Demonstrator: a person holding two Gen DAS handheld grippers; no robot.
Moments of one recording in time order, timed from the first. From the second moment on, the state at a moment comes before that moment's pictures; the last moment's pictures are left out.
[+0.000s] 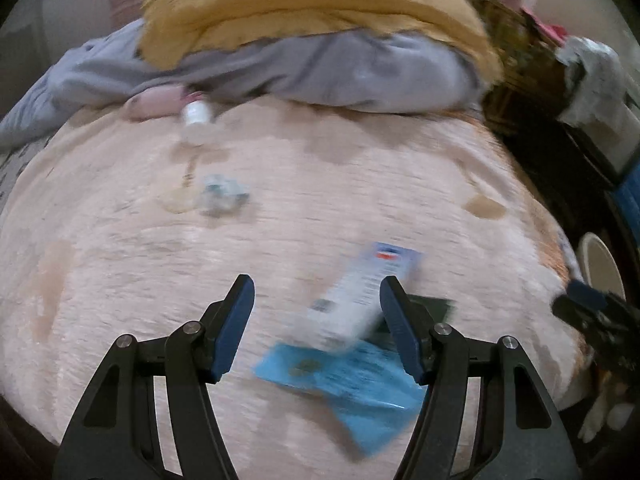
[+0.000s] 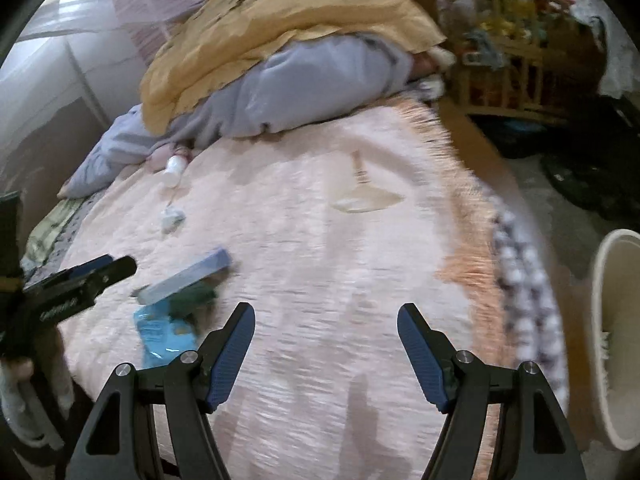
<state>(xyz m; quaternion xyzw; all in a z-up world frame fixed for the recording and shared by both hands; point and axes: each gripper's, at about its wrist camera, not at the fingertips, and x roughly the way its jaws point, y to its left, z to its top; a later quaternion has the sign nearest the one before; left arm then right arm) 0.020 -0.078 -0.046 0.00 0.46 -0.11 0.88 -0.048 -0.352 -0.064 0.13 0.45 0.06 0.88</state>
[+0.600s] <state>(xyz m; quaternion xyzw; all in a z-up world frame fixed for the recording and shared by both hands) 0.182 -0.006 -0.123 -0.08 0.50 -0.05 0.86 0.032 -0.266 -0.081 0.06 0.49 0.11 0.86</state>
